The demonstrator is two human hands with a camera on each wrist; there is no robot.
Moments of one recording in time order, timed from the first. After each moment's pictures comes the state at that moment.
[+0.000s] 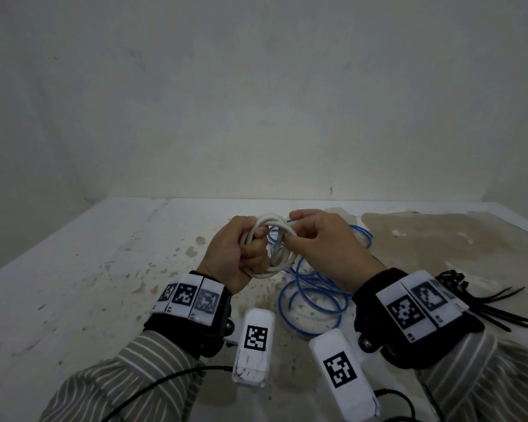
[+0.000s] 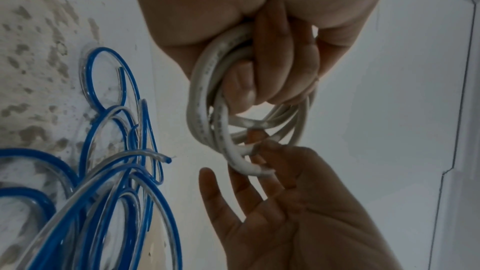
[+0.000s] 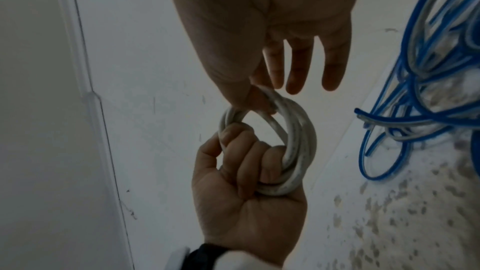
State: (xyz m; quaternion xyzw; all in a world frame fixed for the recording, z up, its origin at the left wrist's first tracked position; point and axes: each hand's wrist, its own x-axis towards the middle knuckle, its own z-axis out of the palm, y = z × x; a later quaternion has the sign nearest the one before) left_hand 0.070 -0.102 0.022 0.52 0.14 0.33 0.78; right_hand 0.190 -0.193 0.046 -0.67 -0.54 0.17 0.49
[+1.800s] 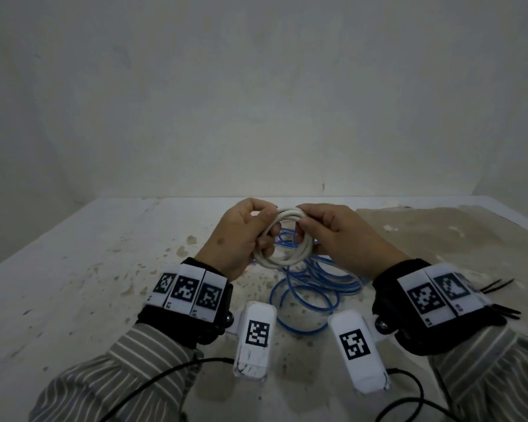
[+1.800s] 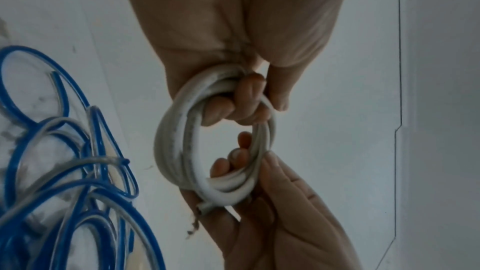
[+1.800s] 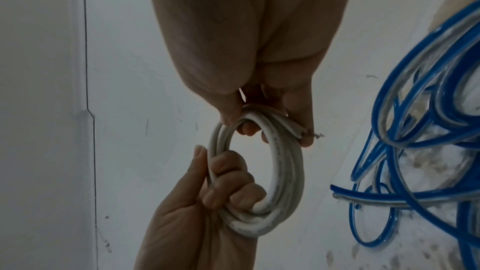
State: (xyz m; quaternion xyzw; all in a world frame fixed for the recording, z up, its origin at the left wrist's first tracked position) left_hand 0.087 -0.114 0.039 0.63 0.17 0.35 0.66; right_hand 0.231 -0.204 0.047 -0.61 -0.64 0.16 0.44
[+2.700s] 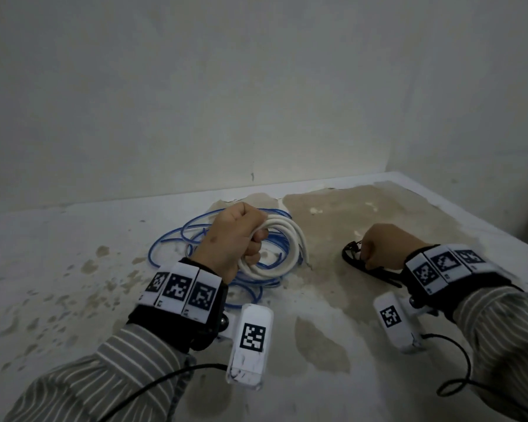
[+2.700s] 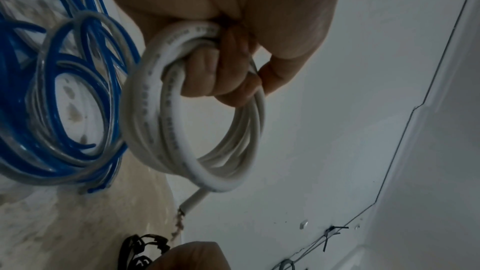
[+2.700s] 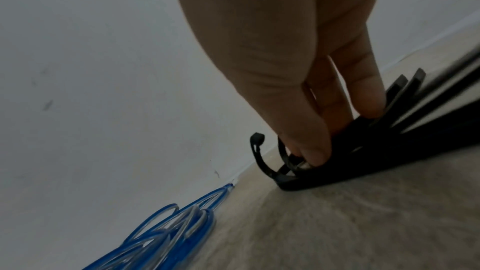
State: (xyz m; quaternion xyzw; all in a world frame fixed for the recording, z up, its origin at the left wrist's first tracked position) left_hand 0.182 -0.155 0.025 0.65 0.21 0.27 0.68; right_hand 0.398 -0.298 0.001 -0.90 -0.42 0.09 0.01
